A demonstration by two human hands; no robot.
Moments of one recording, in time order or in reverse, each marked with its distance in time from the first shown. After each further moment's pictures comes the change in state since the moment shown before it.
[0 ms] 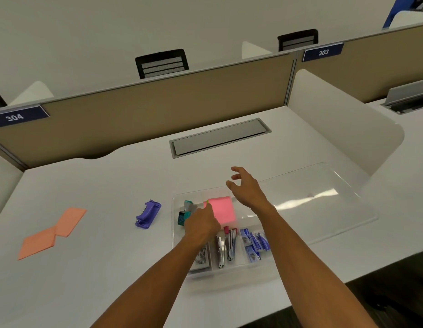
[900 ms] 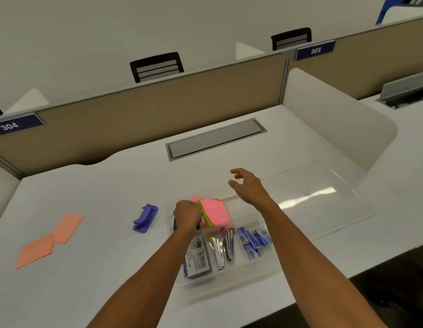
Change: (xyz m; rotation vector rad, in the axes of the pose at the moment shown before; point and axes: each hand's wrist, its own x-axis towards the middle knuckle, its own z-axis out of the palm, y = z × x) left_hand 0.022 -0.010 -0.018 -0.930 0.214 -0.385; right_hand 0.009 0.015 -0.019 -0.022 -0.008 0.004
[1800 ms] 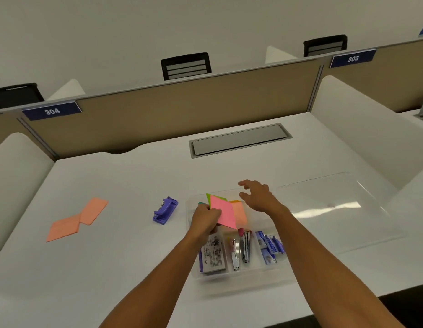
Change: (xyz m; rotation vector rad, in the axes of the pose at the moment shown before) left_hand -0.032 -0.001 -0.032 -0.118 -0.262 -0.072; right_hand 0.014 0.000 0.033 -0.381 -0.215 -0.069
